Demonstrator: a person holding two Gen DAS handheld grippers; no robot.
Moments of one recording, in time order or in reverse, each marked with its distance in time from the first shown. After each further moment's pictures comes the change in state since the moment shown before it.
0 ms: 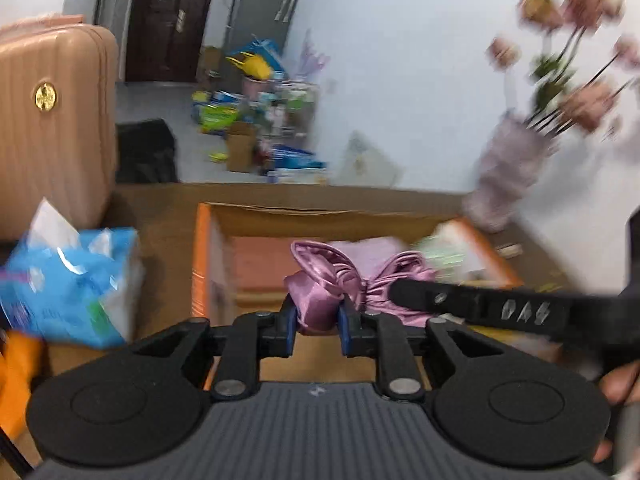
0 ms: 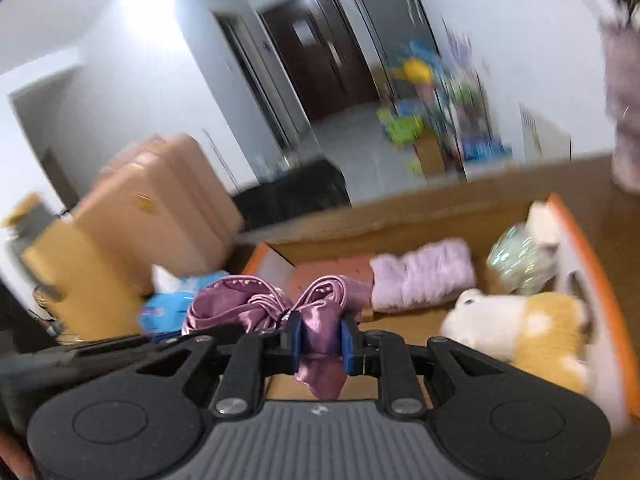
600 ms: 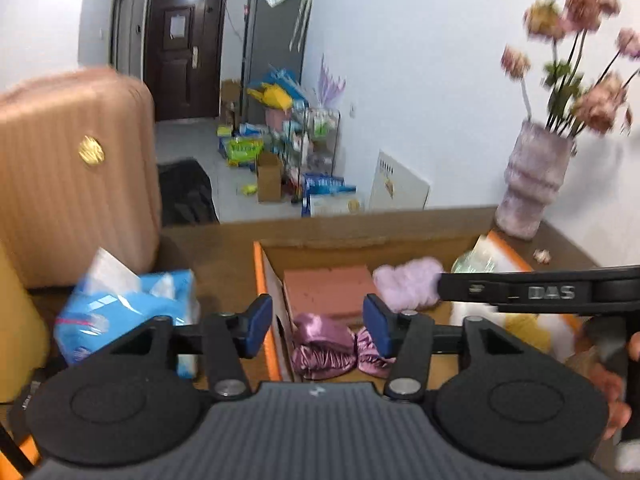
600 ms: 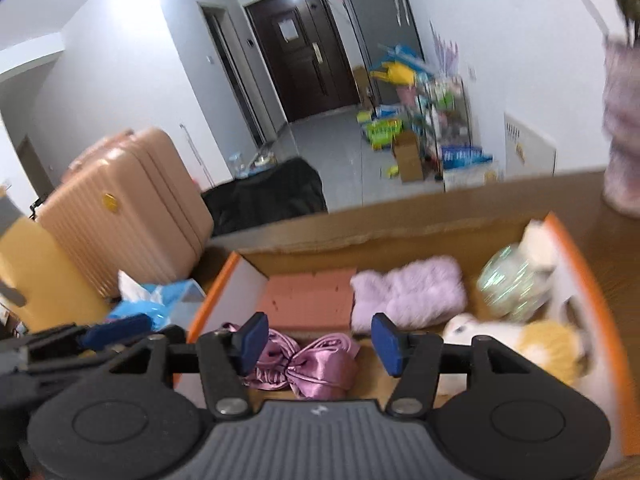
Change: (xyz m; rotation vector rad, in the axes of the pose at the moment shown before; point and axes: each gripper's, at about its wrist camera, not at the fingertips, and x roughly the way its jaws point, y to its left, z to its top) left arm -0.050 0.013 0.008 0.053 -0.107 0.065; right arm -0.040 0.022 0.002 -0.117 -0.089 -0.104
